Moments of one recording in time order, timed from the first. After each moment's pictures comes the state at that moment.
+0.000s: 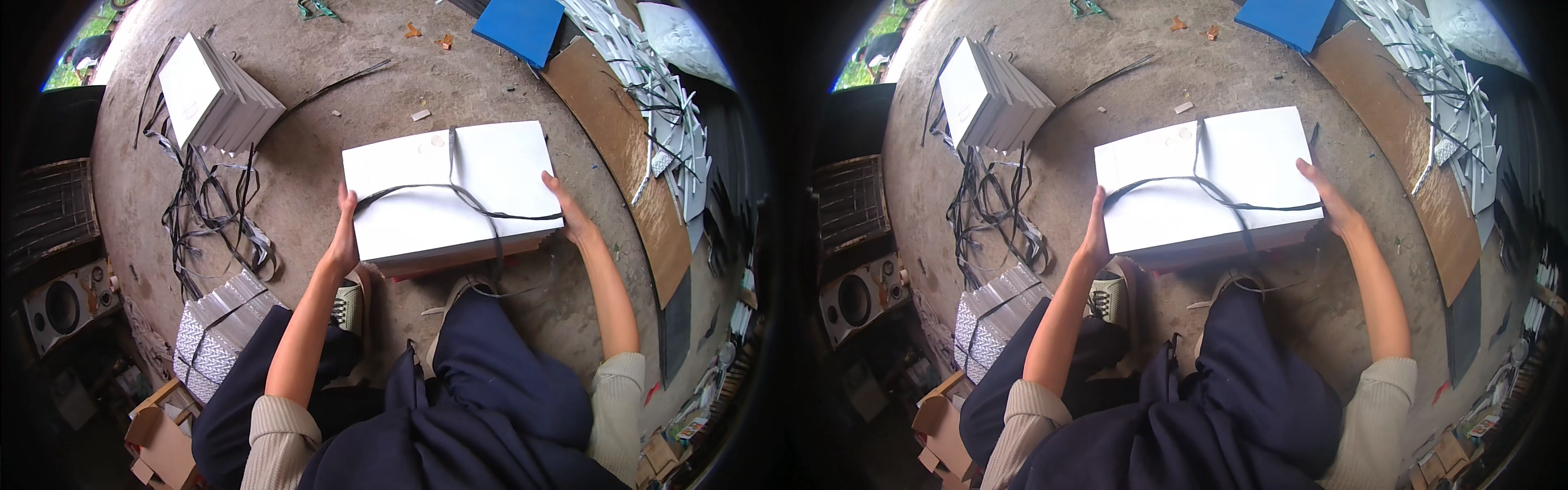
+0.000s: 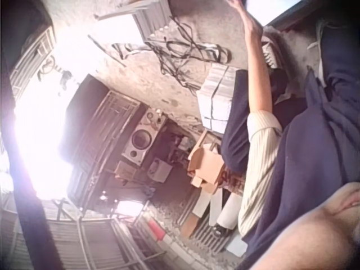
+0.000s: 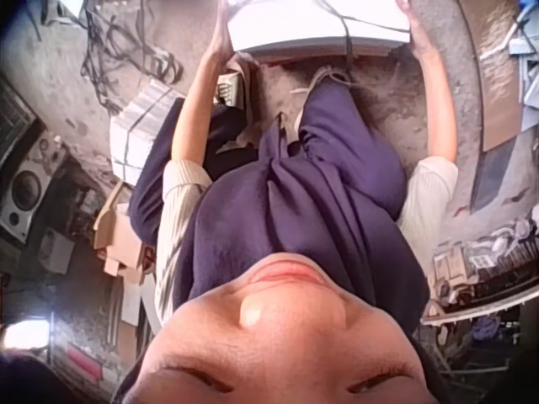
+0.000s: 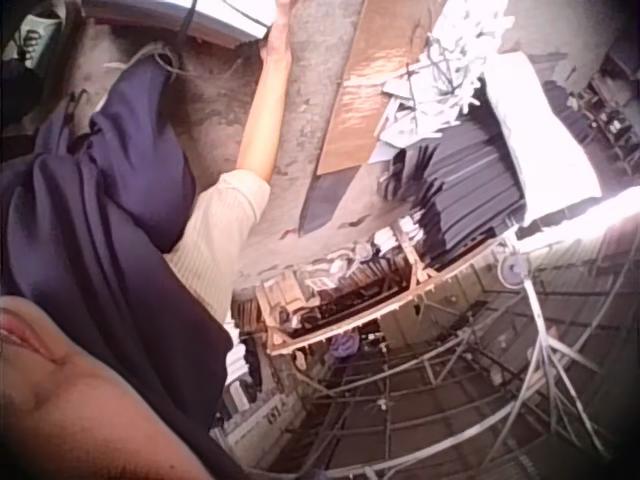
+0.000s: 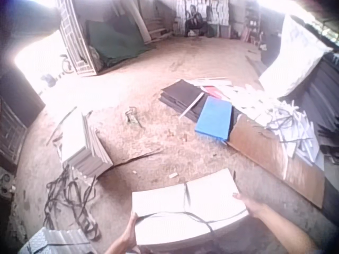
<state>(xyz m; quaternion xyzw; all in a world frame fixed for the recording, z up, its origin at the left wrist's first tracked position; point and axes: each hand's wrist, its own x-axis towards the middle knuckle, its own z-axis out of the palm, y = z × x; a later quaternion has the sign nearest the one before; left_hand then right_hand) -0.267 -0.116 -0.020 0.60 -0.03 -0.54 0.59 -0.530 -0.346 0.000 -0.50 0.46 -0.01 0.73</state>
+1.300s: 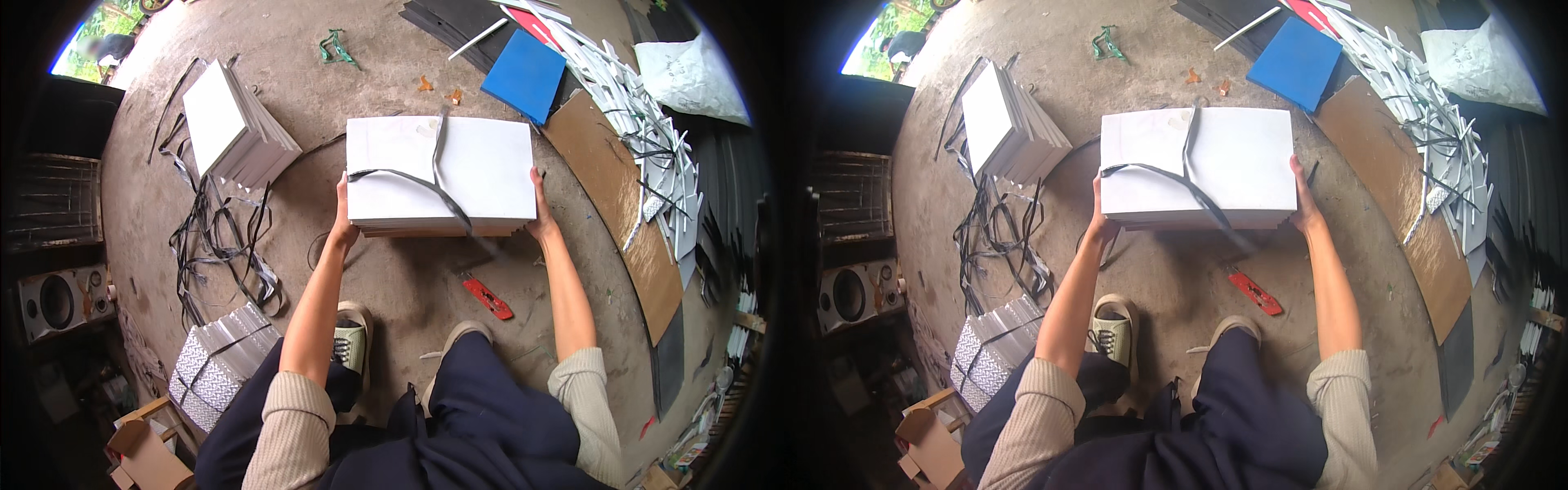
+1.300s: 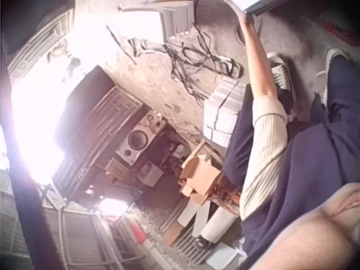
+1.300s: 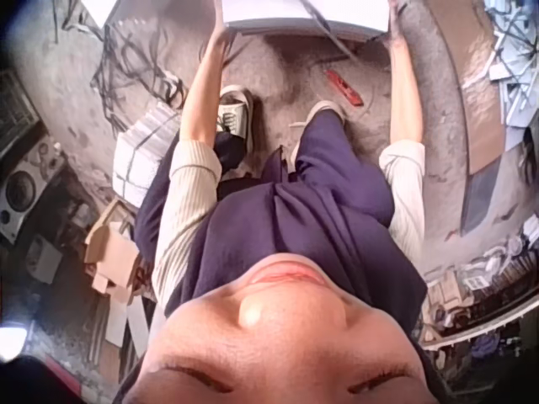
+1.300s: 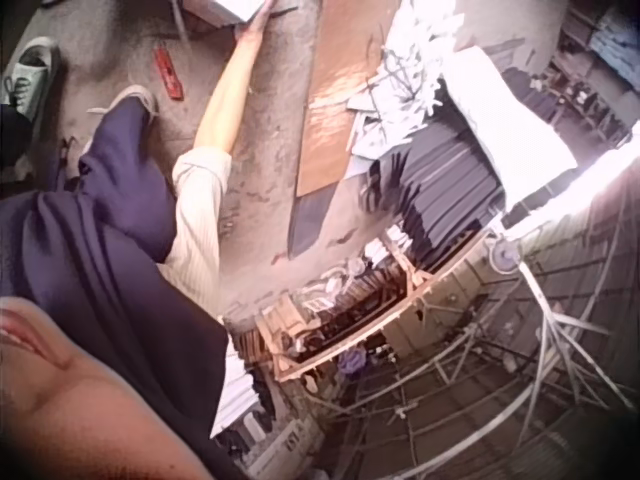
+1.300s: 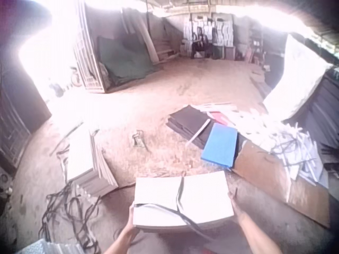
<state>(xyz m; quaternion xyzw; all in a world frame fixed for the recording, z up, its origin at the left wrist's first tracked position) -0.187 -0.188 -0.061 0.58 -0.16 -0.44 0.66 -0.448 -0.389 -0.037 -0.48 0.40 -0.19 0.76</state>
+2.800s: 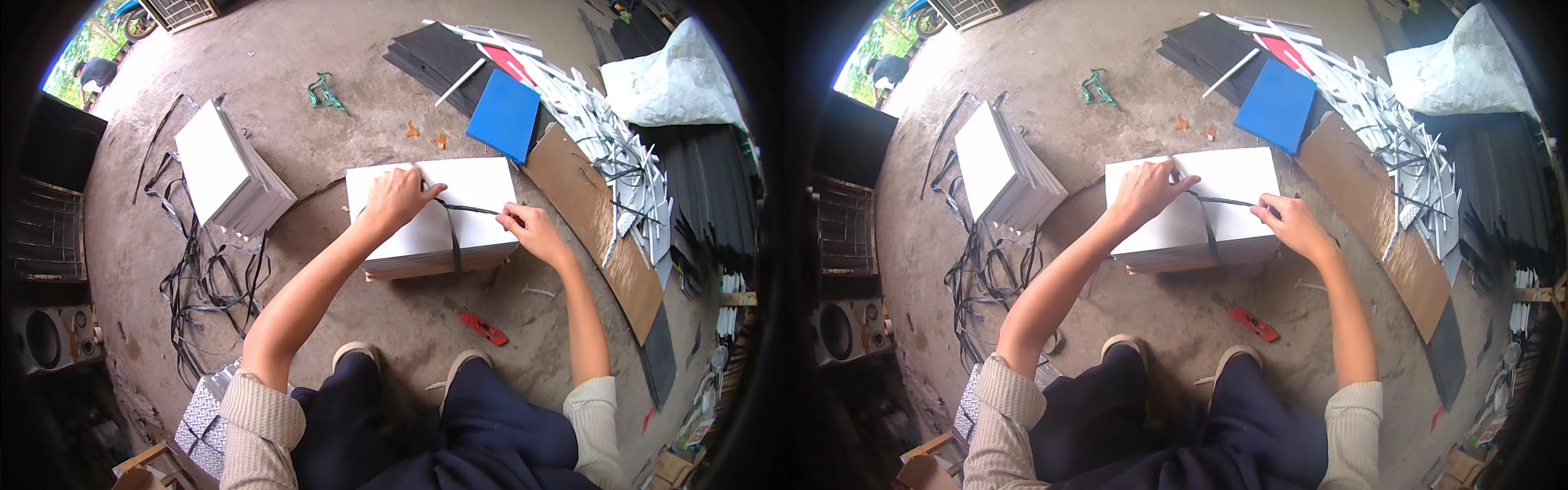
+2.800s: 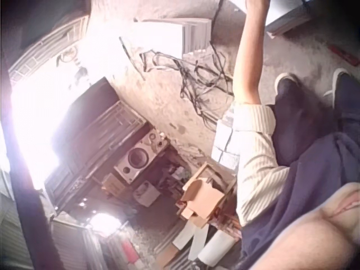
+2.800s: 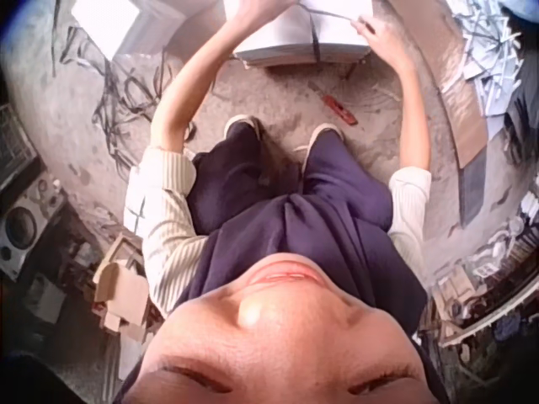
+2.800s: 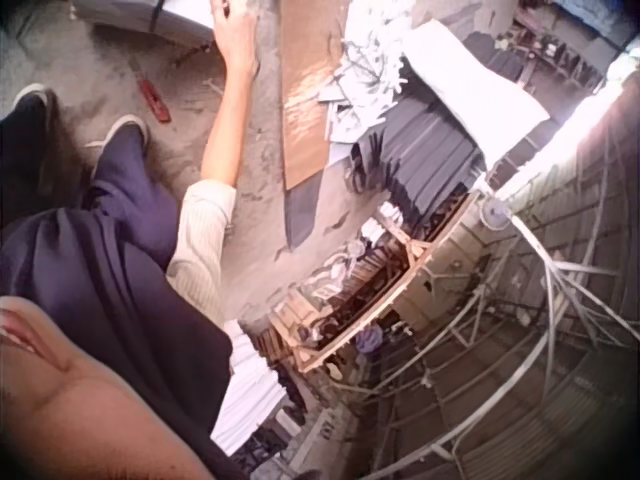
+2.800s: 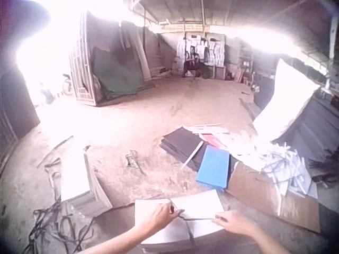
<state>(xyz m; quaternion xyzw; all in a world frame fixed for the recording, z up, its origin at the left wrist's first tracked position) -0.190 -0.297 0.049 0.77 -0.60 -0.12 0.16 -0.422 -0.377 0.084 -0.87 0.36 -0.03 0.35</state>
